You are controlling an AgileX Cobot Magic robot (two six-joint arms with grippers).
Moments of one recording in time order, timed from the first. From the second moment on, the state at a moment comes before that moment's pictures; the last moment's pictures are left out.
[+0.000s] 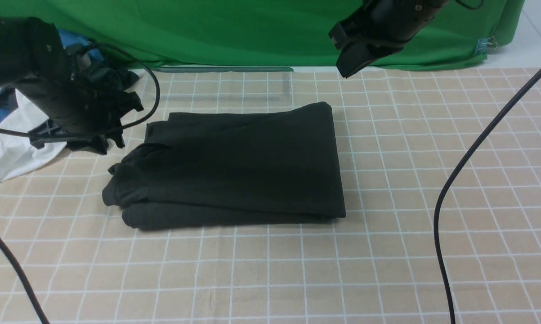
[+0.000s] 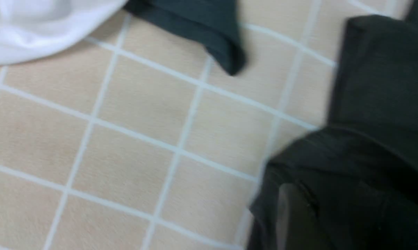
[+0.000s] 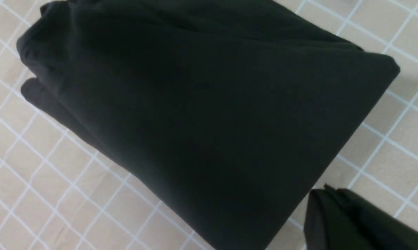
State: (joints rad) right arm 0.35 2.00 -2.06 0.32 1.22 -0.21; left arm 0.04 1.89 -1.38 0.01 0.74 -0.38
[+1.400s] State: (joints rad) right arm 0.35 2.00 -2.06 0.32 1.21 -0.22; left arm 0.05 1.94 -1.41 -0.06 0.63 -0.11
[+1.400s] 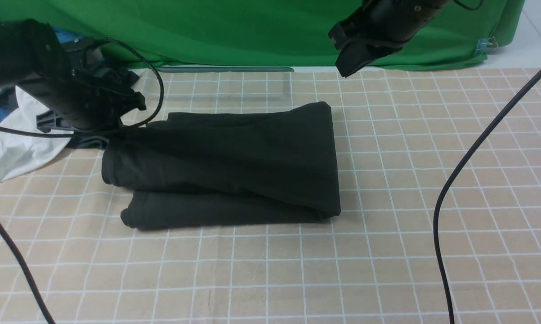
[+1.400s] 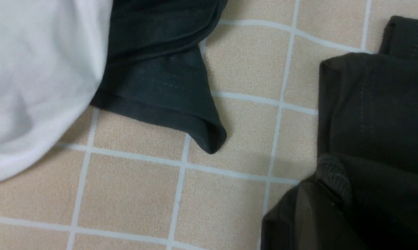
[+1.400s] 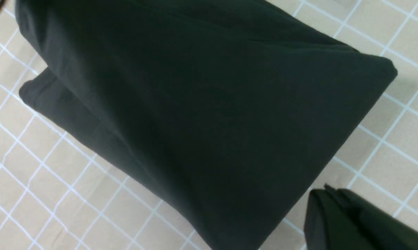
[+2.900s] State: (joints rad) right arm 0.35 2.00 -2.06 0.29 1.22 -0.18; left arm -0.12 1.72 -0.98 -0.11 0.62 -0.30
